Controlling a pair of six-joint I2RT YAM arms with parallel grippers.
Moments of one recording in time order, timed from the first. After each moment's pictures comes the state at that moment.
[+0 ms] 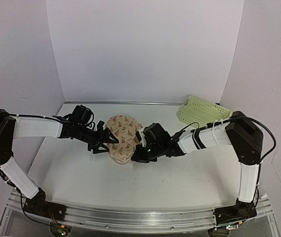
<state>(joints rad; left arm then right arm) -0.56 1.59 0.93 -0.19 0.60 -0.89 0.94 1.98 1.16 0.02 -0.22 0.73</state>
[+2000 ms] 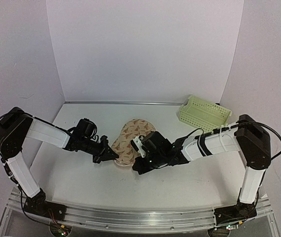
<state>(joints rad) -0.58 1.71 0.77 0.11 0.71 -1.13 1.04 1.90 1.10 -0.04 -0.16 0.51</state>
